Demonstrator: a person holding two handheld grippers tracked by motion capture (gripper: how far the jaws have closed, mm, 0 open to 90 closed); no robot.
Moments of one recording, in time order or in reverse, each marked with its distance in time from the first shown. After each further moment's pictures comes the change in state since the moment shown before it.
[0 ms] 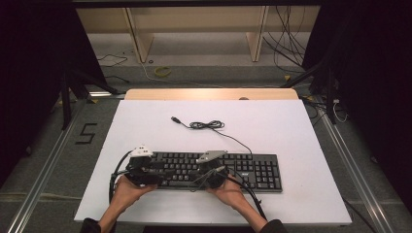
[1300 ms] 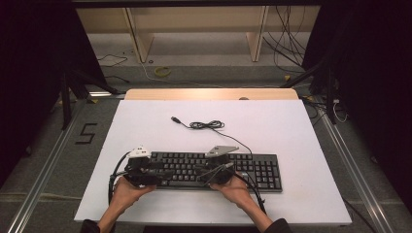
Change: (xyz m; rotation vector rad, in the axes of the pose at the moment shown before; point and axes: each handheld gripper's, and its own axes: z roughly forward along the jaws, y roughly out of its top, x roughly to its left) left arm 0.003 -0.003 0.000 -0.013 0.002 -0.020; right arm -0.009 0.004 -0.024 -0.084 -0.003 0.062
